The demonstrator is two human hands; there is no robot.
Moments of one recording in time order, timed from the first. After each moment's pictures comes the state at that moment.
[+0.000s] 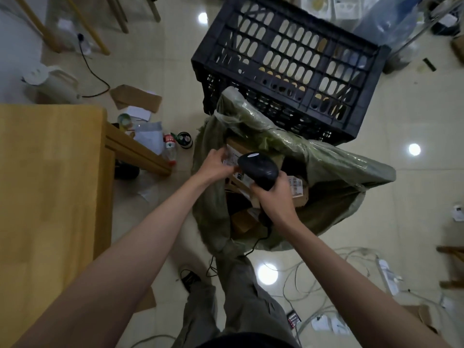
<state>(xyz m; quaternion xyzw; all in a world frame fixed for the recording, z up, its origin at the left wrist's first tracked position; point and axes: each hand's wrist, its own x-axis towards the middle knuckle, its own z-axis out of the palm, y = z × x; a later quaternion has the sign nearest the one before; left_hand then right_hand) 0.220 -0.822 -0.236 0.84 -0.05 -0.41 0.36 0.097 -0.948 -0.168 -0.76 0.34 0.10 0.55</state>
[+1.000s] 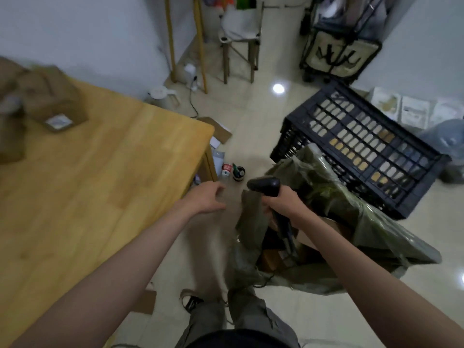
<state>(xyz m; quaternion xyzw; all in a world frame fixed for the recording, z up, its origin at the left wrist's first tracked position) 0.158 -0.616 -0.125 0.92 -0.01 -0.33 0.21 0.157 -0.846 -0.101 -0.82 0.16 0.33 0.45</state>
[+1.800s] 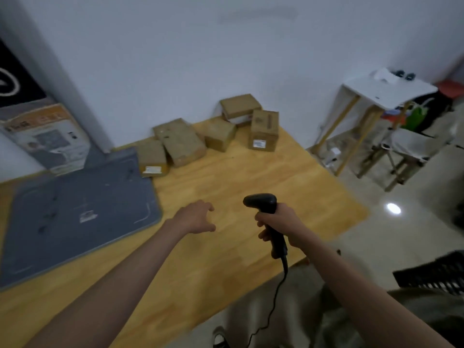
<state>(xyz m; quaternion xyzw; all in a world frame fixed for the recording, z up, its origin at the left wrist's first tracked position) -0.114 -0.281 -0.035 0.90 0.32 -0.23 0.20 0.039 -0.473 -0.009 -0.79 -0.19 0.43 0.40</state>
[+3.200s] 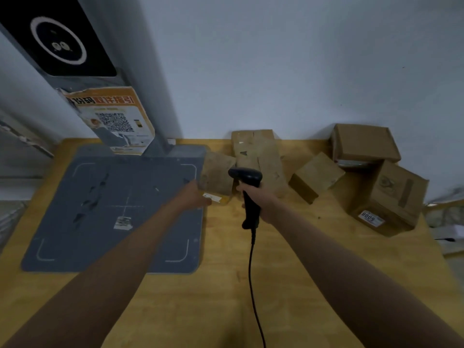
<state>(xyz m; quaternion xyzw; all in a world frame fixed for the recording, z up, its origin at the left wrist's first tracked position) -0.117 0.041 -0.093 0.69 0.60 -0.04 0.41 0.069 -0.017 -0.103 -0.69 -0.22 0.60 0.34</state>
